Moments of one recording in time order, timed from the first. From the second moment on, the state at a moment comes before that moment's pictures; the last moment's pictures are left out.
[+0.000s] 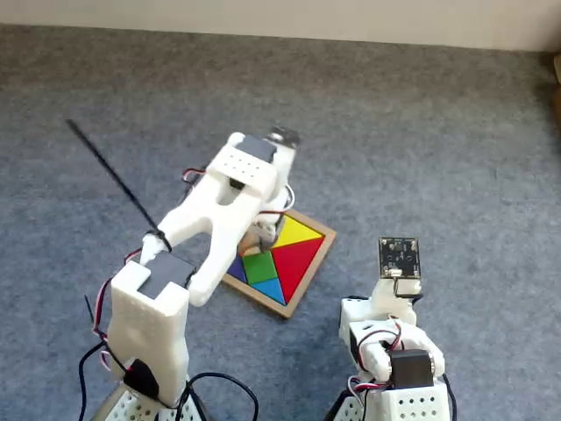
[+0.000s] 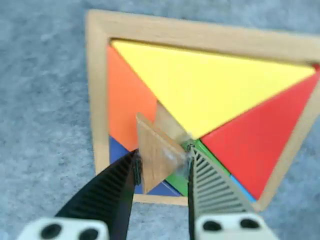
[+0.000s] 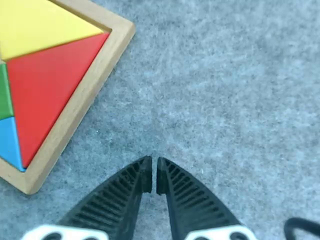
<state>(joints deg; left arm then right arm) 20.4 24.7 -5.0 85.3 8.3 -11.6 -104.5 96.0 71.7 -3.6</state>
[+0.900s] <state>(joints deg) 18.8 24.7 -4.4 84.3 -1.5 -11.6 -104.5 96.0 71.7 -3.6</state>
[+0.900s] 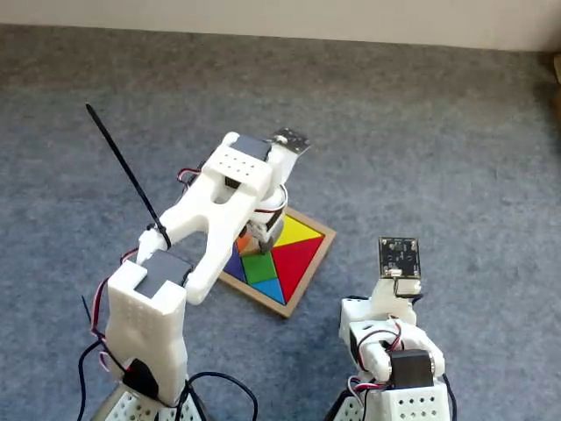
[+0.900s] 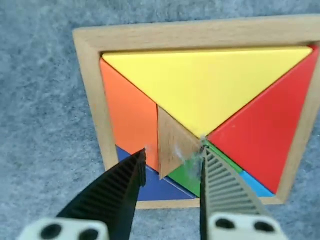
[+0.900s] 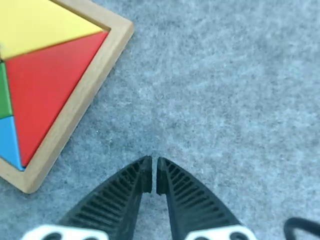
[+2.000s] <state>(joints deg) 20.4 24.0 -4.4 84.3 -1.8 -11.6 -104.5 96.0 71.7 -3.6</state>
